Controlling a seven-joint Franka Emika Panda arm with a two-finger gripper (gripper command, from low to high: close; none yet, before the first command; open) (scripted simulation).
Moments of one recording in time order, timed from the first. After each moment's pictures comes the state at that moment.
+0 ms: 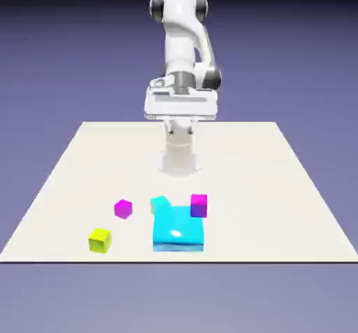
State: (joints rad) arm -0.02 -0.53 0.01 -2.79 0.04 3.04 0.70
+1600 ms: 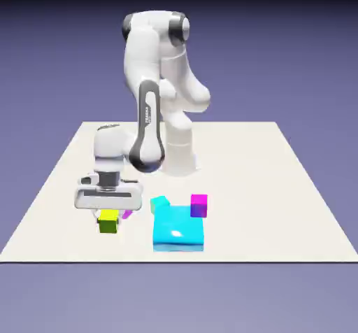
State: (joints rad) arm -0.42 0.30 0.13 -2.43 0.77 3.01 -0.48
